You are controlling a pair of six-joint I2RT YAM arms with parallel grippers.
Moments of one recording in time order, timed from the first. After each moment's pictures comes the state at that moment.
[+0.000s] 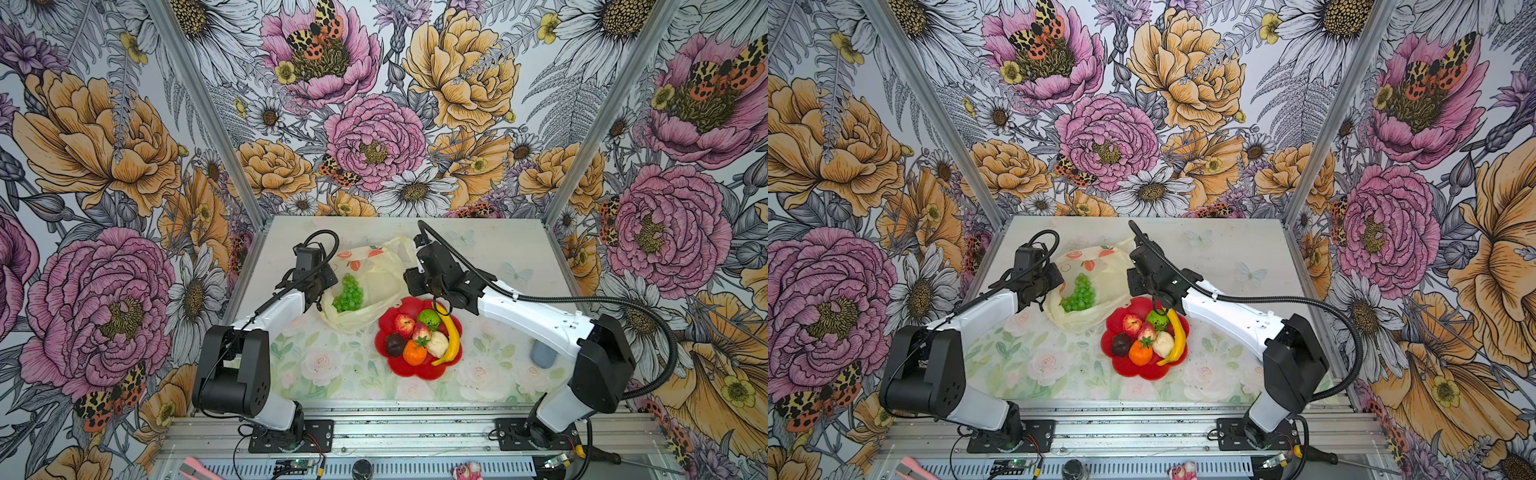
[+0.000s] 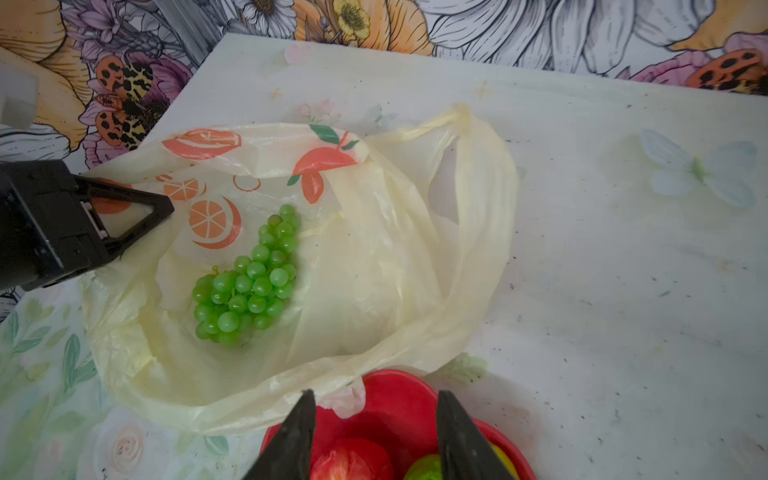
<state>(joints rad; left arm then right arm) -0.14 1.50 0.90 -0.17 -0.09 -0.60 0.78 1.67 1.36 -0.42 0.14 0.38</state>
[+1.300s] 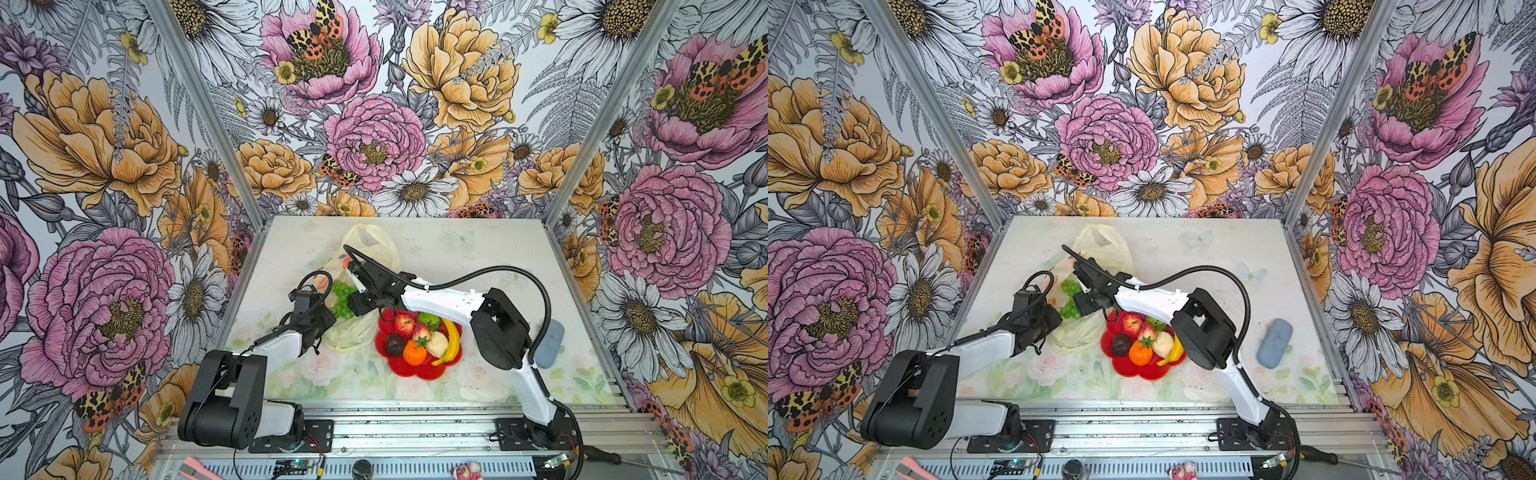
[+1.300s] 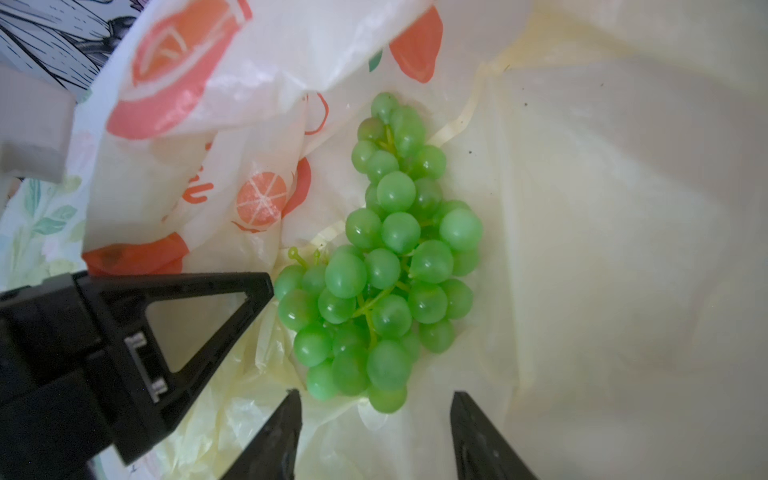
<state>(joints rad) -0.15 1.35 0.46 0.03 -0.02 -0.81 0.91 2.21 1.80 -0.49 -0.08 0.34</state>
